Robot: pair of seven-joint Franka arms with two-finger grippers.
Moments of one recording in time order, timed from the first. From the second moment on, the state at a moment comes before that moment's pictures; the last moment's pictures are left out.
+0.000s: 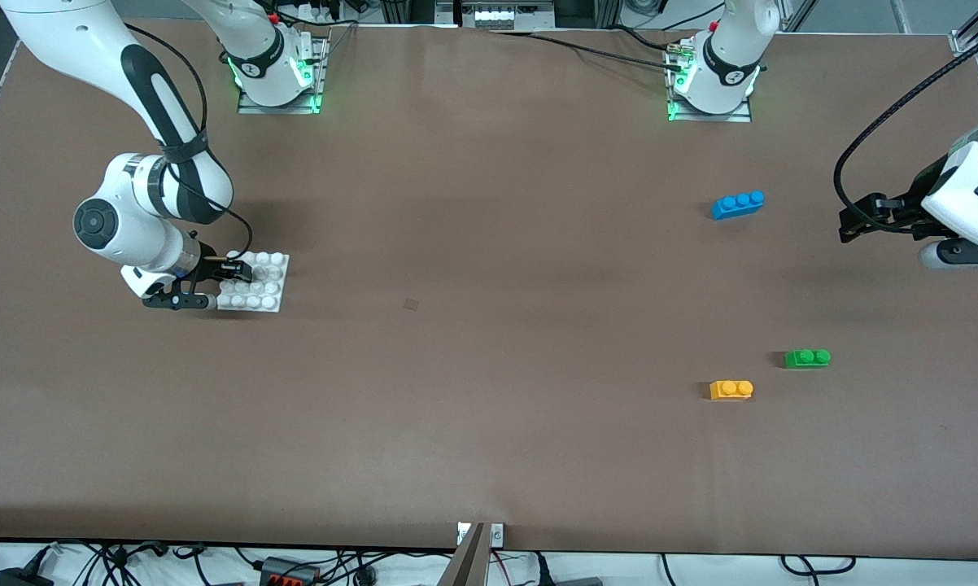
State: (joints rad) left arm 0.13 0.09 -0.16 -1.57 0.06 1.60 -0.07; right arm 0.01 0.37 -0.04 -2.24 0.10 2.50 -0.08
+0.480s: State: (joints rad) left arm 0.13 0.09 -0.16 -1.57 0.06 1.60 -0.07; right arm 0.04 0.37 0.00 -2.24 0.10 2.49 -0.09
